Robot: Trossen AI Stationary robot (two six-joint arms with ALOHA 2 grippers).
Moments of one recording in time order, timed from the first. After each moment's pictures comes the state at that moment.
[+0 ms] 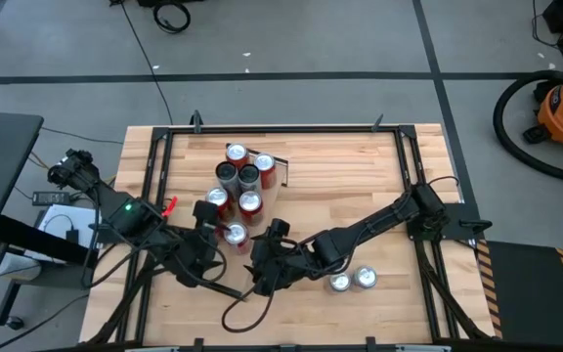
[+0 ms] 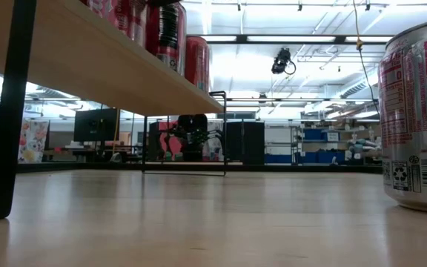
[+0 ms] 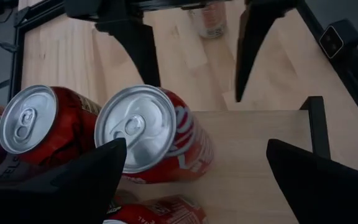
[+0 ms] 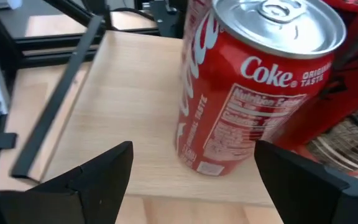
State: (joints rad) left arm -0.63 1.29 1.40 -1.03 -0.47 -0.15; right arm 0.42 2.08 1.90 -0.56 0.60 0.39
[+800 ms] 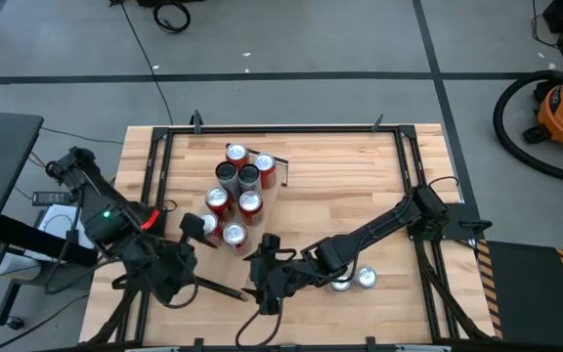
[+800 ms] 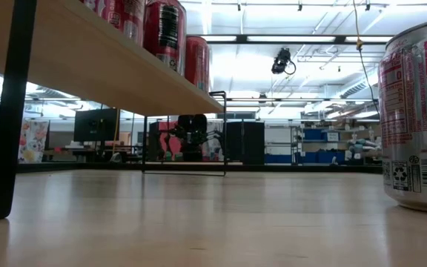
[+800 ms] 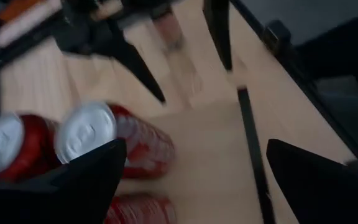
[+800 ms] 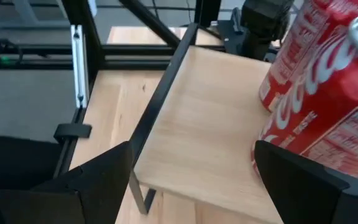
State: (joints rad) left arm -0.79 1.28 1.45 -1.08 -0.47 -0.13; right arm 0.46 2.07 1.87 -0.39 0.43 0.25
